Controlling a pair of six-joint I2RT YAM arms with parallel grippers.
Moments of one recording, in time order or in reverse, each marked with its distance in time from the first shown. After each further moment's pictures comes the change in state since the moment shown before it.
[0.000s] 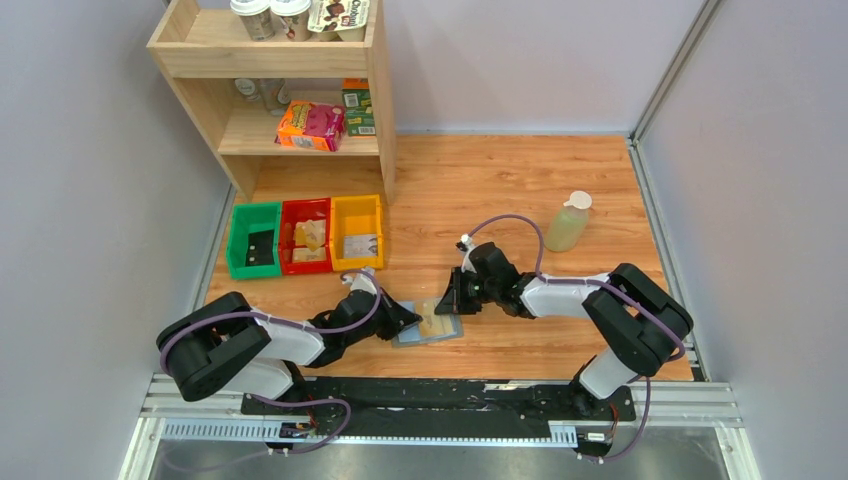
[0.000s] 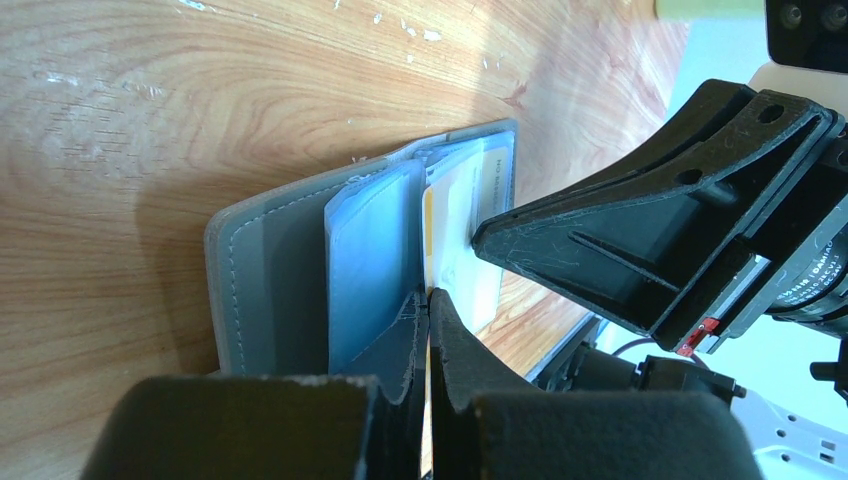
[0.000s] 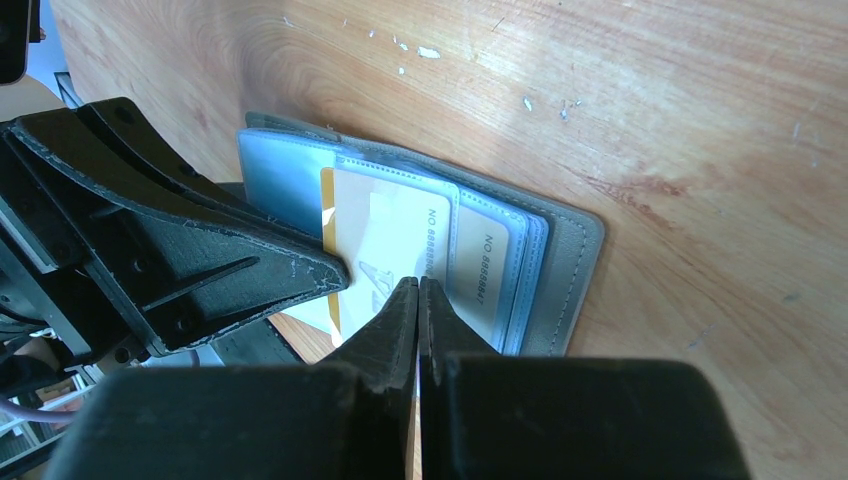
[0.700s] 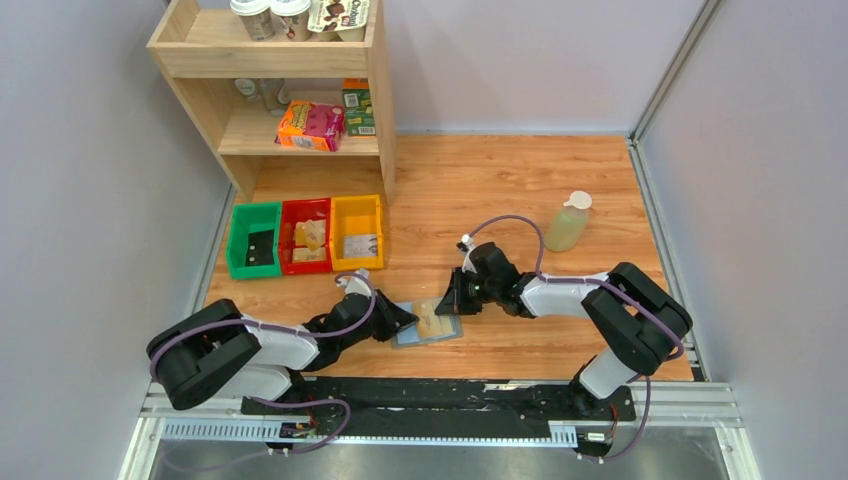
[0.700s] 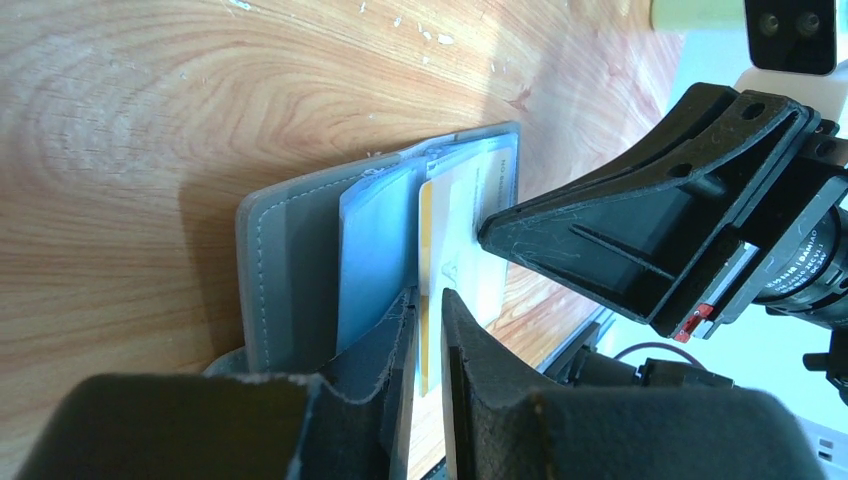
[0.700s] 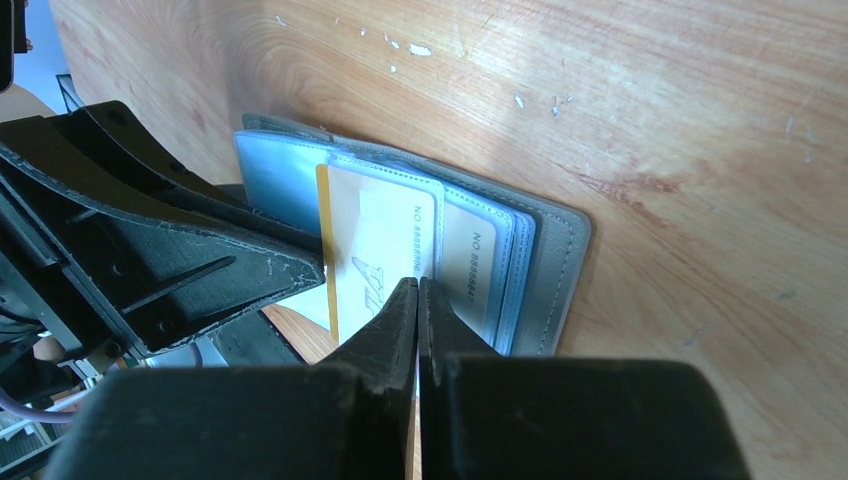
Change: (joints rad) left arm 0.000 -0.051 -0.031 -0.015 -0.024 -0.005; right arm -0.006 0.007 -0.001 -0.005 -0.007 0.007
